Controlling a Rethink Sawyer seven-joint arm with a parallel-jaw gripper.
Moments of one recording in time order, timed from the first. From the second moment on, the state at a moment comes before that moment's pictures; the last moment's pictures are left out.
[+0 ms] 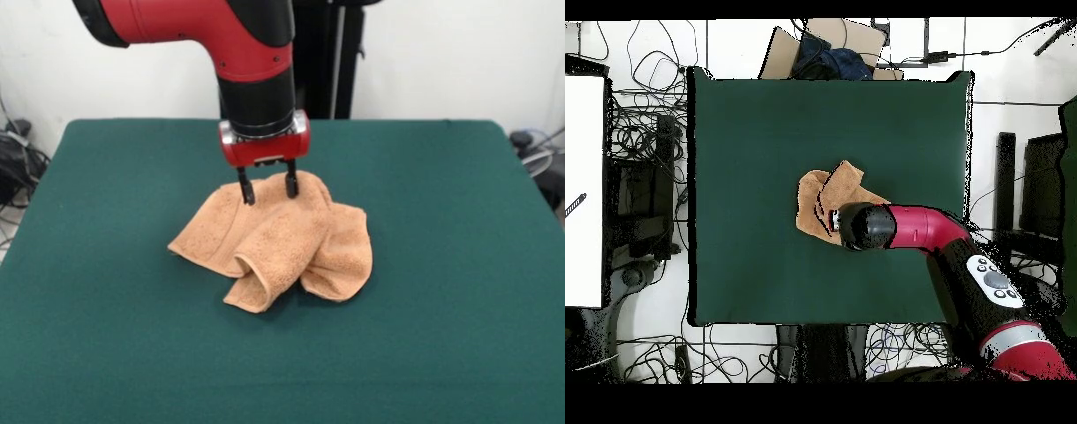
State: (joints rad) arm -0.67 -0.56 0.40 1.78 -0.45 0.53 1.57
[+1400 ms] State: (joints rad) arm -0.68 -0.59 0.43 1.78 -0.45 0.53 1.57
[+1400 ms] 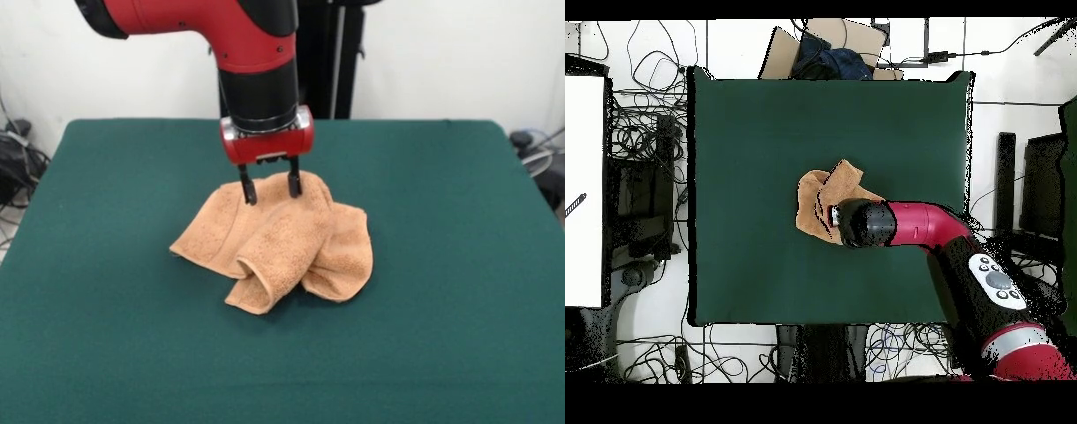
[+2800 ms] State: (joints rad) arm -0.75 -0.55 0.47 1.77 -0.45 0.53 1.57
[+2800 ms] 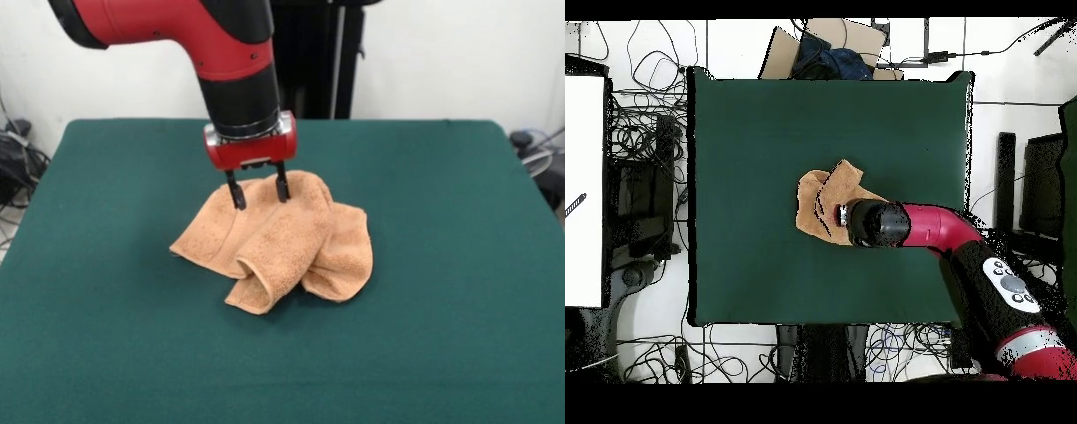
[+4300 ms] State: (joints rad) arm -0.74 -0.58 0.49 1.78 -0.45 0.53 1.57
